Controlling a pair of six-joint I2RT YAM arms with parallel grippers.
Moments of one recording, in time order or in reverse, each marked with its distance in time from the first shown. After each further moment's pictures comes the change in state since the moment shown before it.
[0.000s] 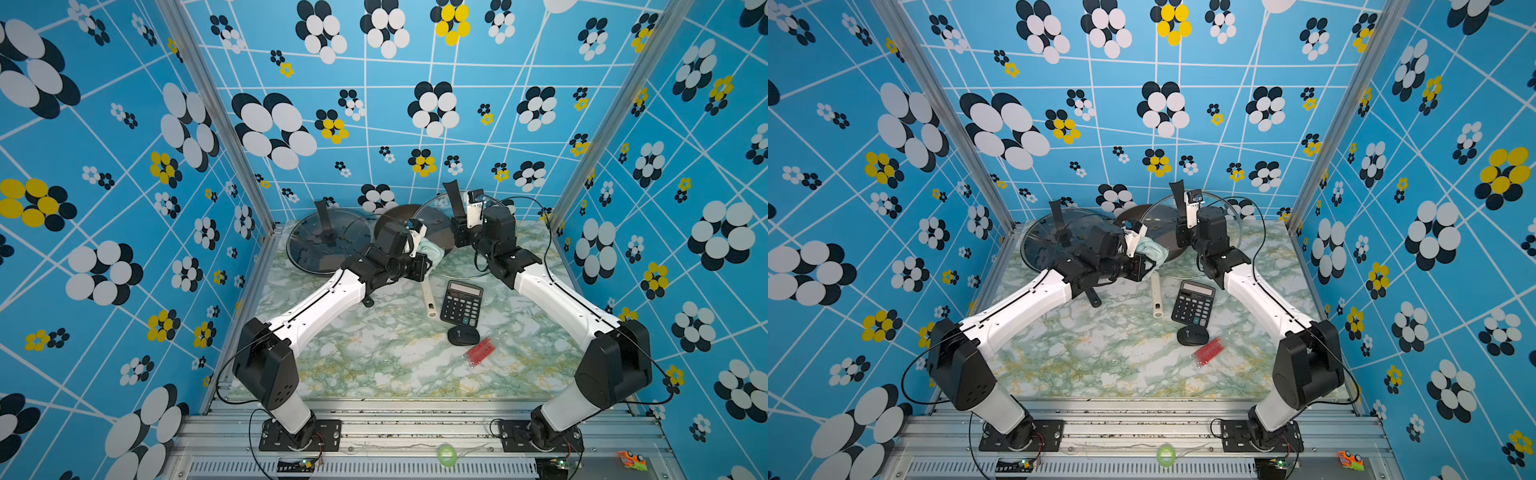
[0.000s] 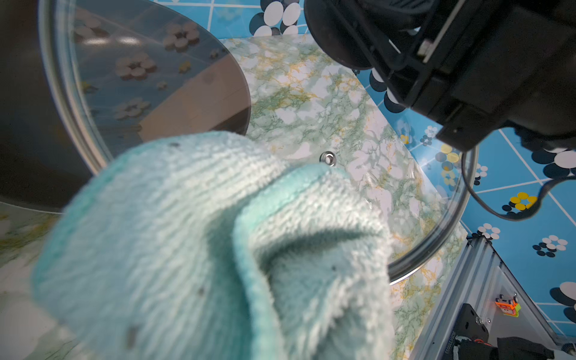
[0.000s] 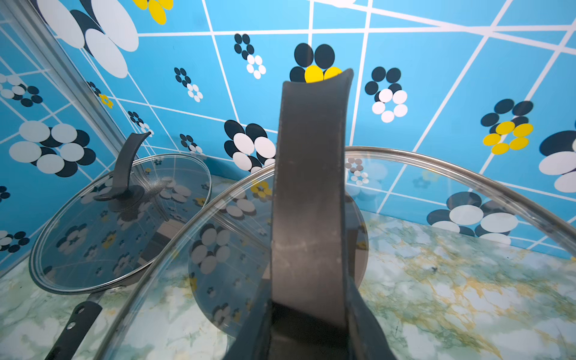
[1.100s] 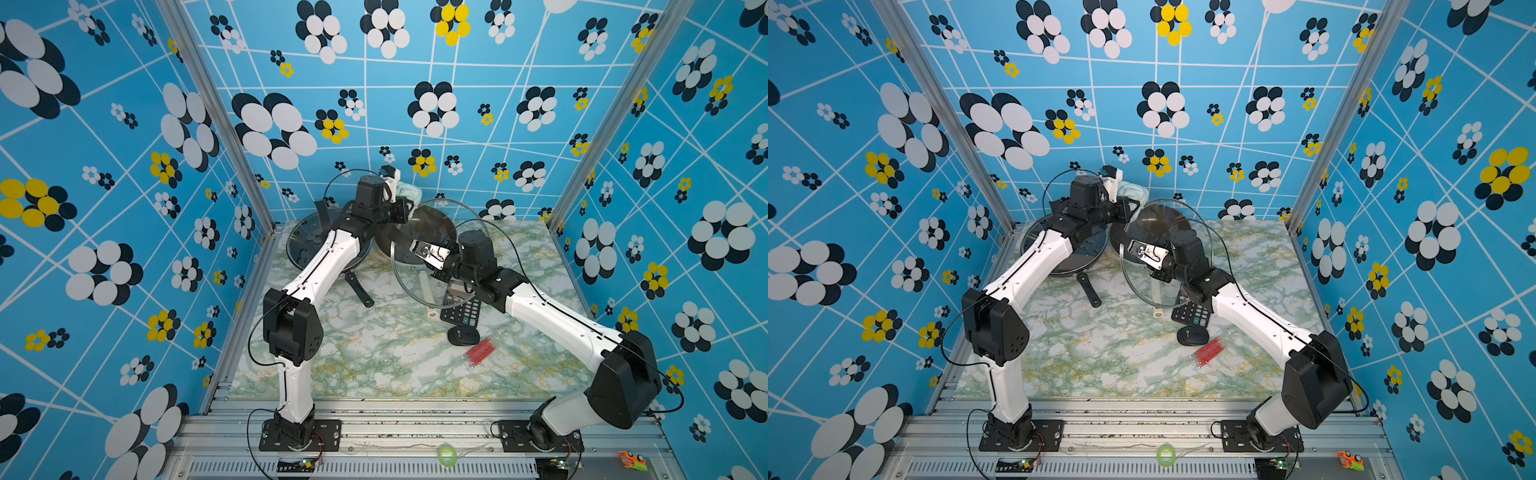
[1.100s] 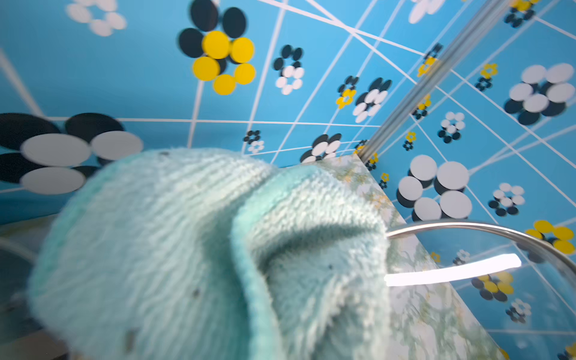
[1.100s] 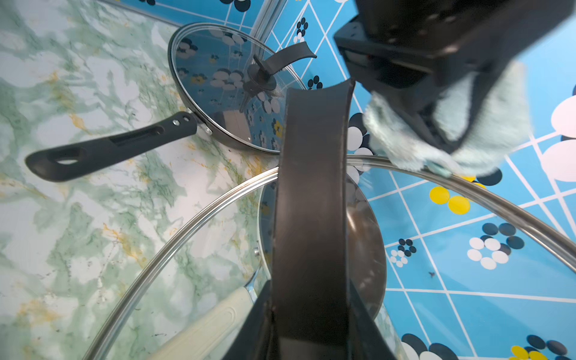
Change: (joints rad) left arm 0.172 0.313 0.492 0.095 0.072 0.026; right arm 0.202 -0.087 -0.163 -0.029 -0.115 -0.859
